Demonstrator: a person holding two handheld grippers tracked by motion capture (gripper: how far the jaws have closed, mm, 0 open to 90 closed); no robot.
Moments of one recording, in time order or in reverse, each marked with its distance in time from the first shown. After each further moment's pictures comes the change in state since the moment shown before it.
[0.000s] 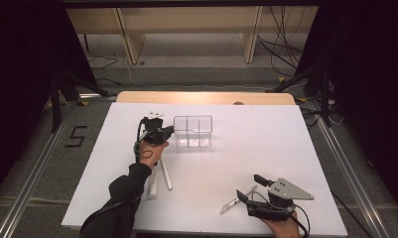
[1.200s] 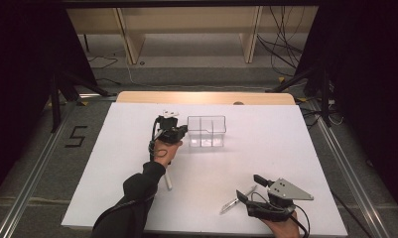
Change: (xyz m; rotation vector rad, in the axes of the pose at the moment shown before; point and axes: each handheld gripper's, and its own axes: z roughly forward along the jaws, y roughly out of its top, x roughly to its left) left arm -0.036 0.006 0.019 0.000 -0.019 0.013; right arm 0.001 0.000 0.000 0.004 0.003 -0.005
